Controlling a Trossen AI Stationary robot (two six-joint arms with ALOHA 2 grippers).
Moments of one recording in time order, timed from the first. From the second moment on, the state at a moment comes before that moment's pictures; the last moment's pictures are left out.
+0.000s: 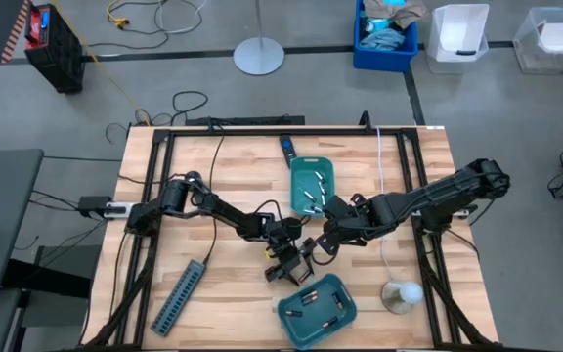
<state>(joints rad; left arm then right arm) -0.10 2.24 1.23 0.46 0.62 0.65 0.29 1.49 1.20 -0.90 0.39 0.93</state>
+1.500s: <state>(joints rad) -0.09 2.24 1.23 0.51 0.60 0.51 0.29 1.49 1.20 -0.93 0.39 0.93</state>
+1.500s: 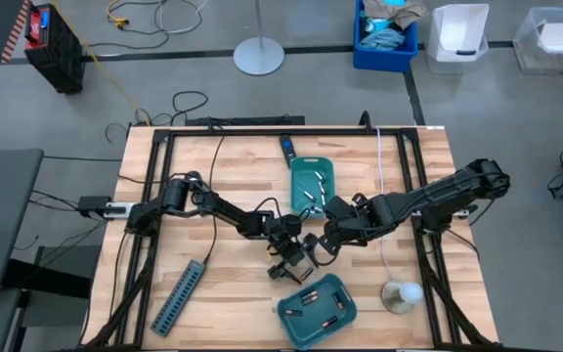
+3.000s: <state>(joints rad) -0.09 2.24 1.23 0.41 0.60 0.46 0.29 1.49 1.20 -0.93 0.39 0.93</state>
